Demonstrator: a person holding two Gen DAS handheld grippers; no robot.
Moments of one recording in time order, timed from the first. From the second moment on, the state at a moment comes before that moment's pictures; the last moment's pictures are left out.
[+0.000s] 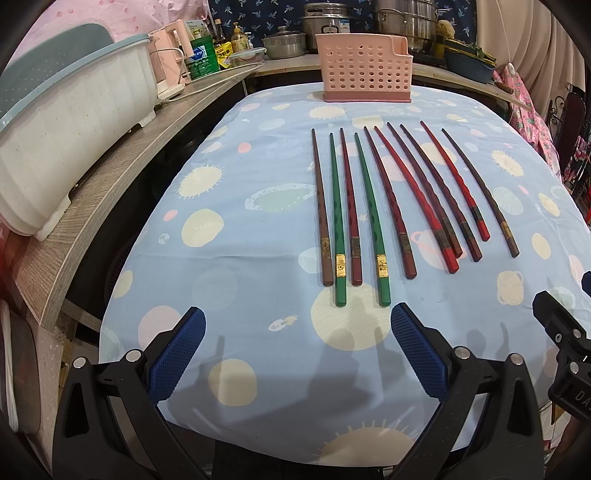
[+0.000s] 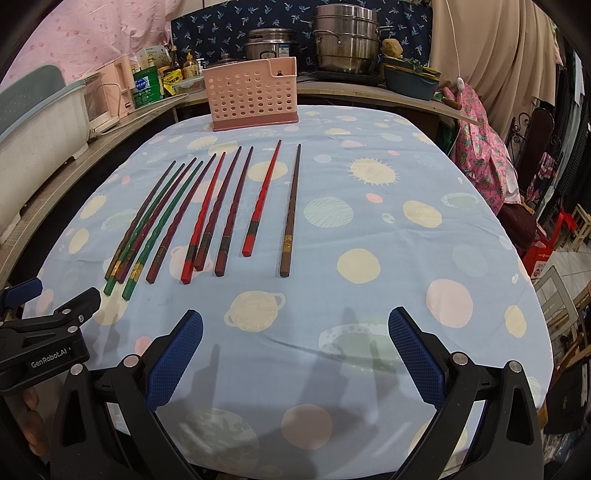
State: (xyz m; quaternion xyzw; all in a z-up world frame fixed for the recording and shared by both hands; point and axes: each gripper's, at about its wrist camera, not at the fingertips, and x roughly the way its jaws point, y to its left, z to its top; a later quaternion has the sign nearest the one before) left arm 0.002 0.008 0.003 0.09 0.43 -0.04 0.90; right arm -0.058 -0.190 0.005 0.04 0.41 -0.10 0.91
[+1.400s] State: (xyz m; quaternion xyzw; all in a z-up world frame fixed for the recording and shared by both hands) left arm 0.083 0.031 -0.019 0.06 0.46 -0.02 0.88; right arm -0.009 -0.217 0.001 0.06 0.40 -0.11 0.91
